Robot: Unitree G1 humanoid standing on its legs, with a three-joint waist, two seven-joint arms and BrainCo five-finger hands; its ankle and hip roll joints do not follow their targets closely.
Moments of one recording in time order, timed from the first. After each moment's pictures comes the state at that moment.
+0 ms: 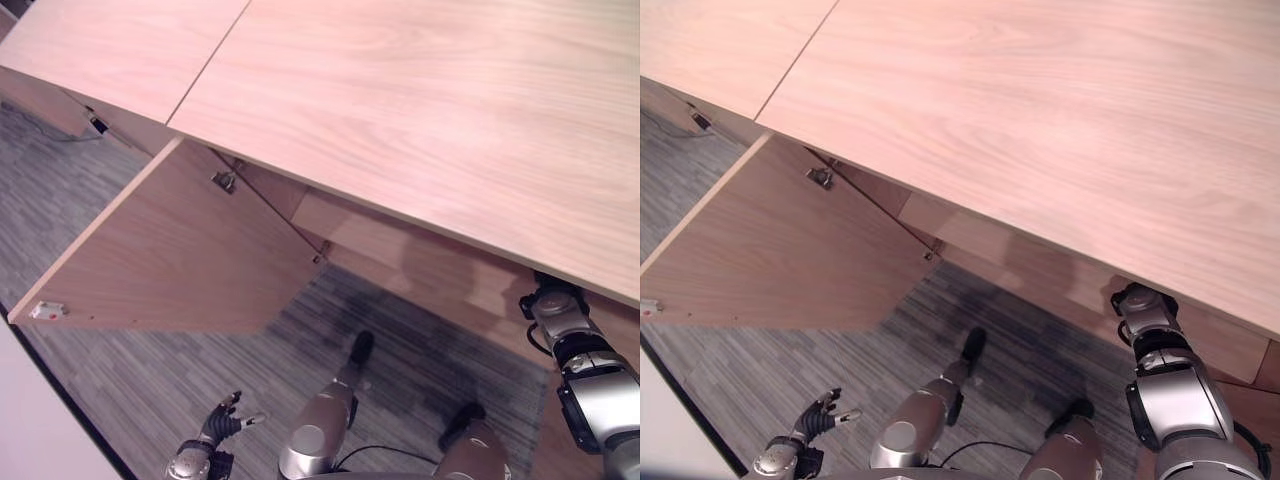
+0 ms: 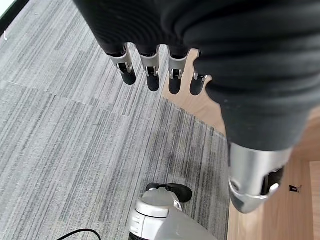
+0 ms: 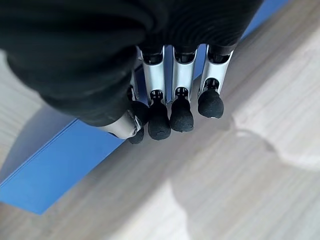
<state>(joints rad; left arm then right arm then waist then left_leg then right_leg) 0.15 0.38 -0.29 0.81 -0.22 -0.13 0.01 -0.65 -0.64 0.19 1.14 0.02 0.09 -0.39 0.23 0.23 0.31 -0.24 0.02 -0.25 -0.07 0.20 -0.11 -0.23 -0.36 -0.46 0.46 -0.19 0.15</state>
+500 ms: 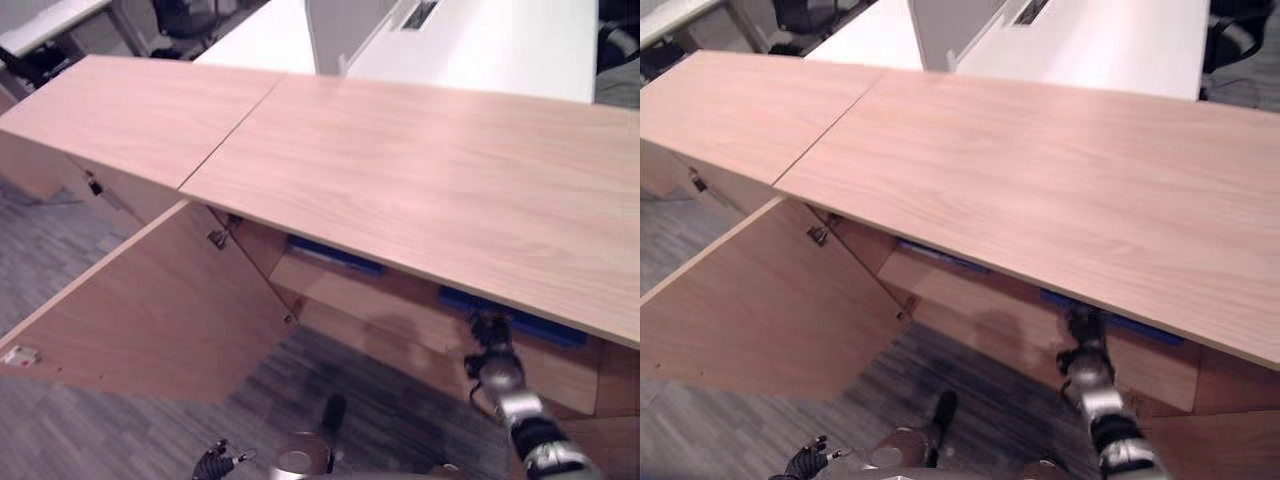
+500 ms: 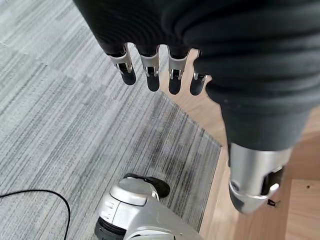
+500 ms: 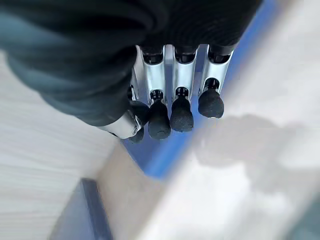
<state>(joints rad) 0.20 0.25 -0.11 1.02 -0.19 -0.08 0.05 -0.05 -0.30 0.09 0.70 0.02 -0.01 -0.35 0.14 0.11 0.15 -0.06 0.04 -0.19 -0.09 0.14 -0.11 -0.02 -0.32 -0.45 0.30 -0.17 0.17</state>
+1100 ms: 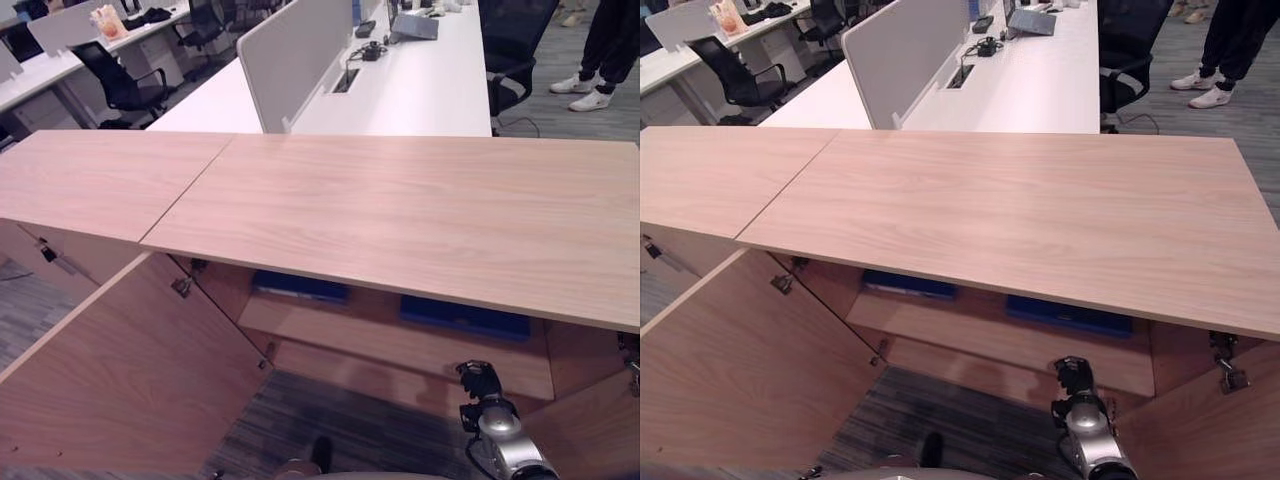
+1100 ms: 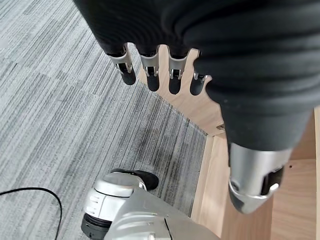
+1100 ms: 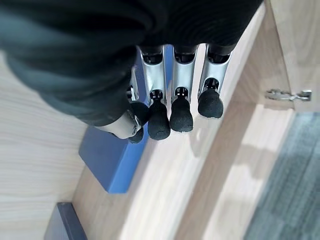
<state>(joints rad) 0.25 0.20 -0.08 1.04 -0.17 -0.08 0.07 0.06 -0.32 0.08 0.66 0.02 -0.01 -0.25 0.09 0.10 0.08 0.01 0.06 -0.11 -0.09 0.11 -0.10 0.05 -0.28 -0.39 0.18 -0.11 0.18</state>
